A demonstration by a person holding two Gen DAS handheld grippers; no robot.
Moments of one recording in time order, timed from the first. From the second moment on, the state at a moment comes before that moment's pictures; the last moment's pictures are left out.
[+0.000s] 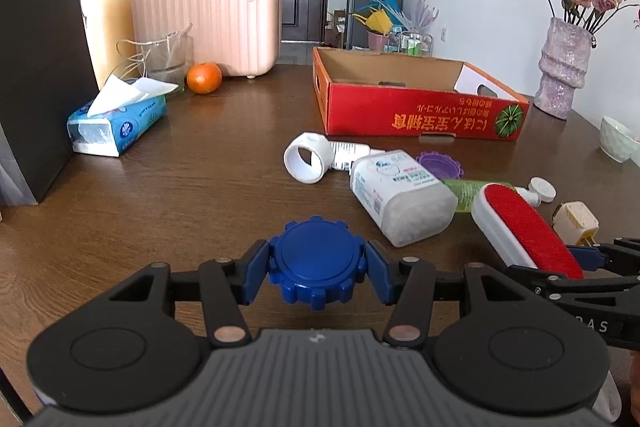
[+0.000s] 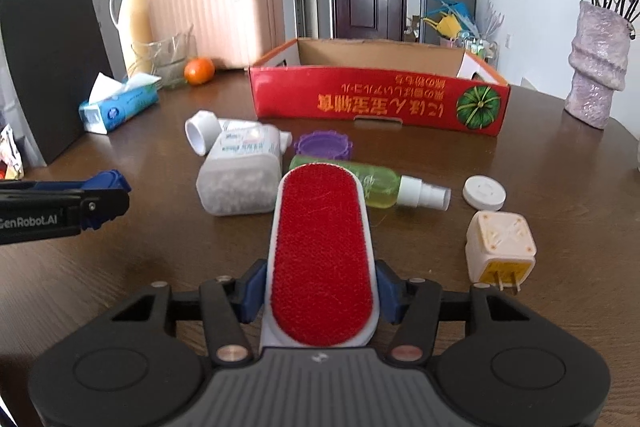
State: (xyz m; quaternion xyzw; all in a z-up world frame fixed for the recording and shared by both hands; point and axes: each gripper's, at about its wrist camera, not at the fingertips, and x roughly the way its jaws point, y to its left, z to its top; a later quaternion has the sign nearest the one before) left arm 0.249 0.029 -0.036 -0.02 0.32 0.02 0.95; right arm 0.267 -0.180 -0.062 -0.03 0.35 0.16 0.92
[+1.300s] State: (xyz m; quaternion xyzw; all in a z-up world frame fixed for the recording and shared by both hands) left arm 0.363 -0.026 0.043 -0.03 0.24 0.00 0.97; right arm 0.370 -0.218 0.019 0.00 0.25 0.10 0.96
